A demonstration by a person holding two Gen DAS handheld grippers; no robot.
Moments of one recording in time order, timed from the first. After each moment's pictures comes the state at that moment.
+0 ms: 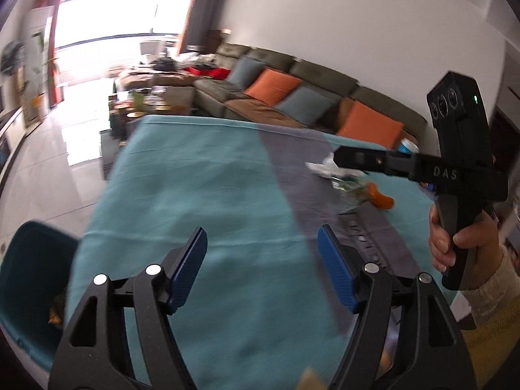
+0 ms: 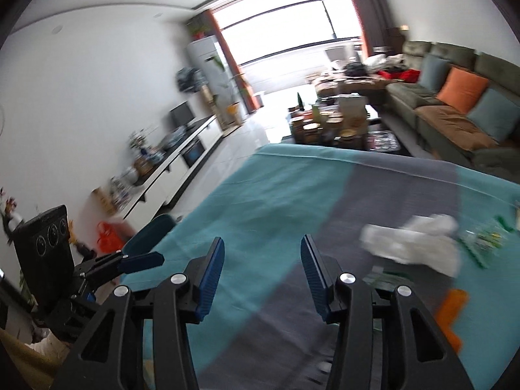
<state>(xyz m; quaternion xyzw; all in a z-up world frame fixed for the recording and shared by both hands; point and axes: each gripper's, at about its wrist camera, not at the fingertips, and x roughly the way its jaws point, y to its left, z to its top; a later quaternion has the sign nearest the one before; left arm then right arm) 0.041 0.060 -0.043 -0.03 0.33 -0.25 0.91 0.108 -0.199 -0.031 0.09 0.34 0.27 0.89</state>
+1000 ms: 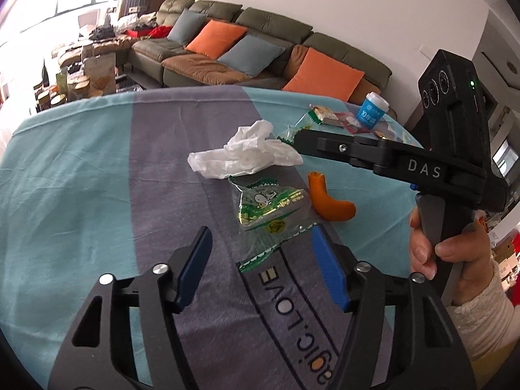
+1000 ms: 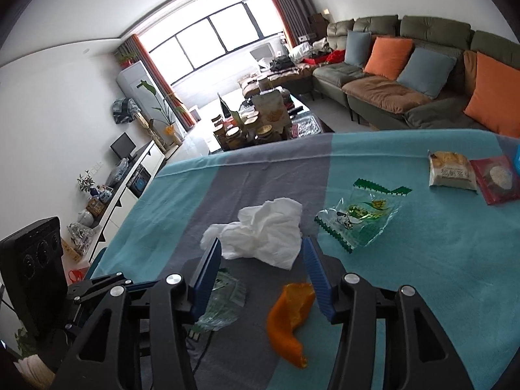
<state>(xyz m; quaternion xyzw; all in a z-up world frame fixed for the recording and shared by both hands) 0.121 -0.094 -0.073 0.00 0.42 -0.35 0.84 0.143 -0.317 -0.074 0.17 0.37 0.15 0.90</state>
